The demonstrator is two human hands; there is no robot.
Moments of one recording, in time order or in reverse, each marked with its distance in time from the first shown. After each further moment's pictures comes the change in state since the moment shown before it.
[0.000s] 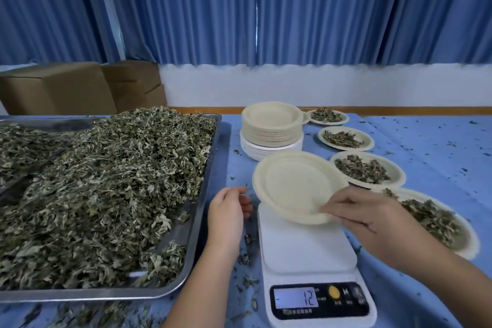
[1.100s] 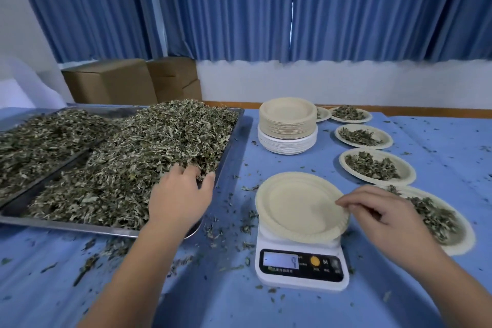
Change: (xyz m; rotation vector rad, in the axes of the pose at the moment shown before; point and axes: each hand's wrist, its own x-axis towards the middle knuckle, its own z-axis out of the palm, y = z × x) left_hand -0.049 0.060 -0.081 1.428 0.230 0.357; right_hand -0.036 0.016 -0.002 0.351 0.247 0.172
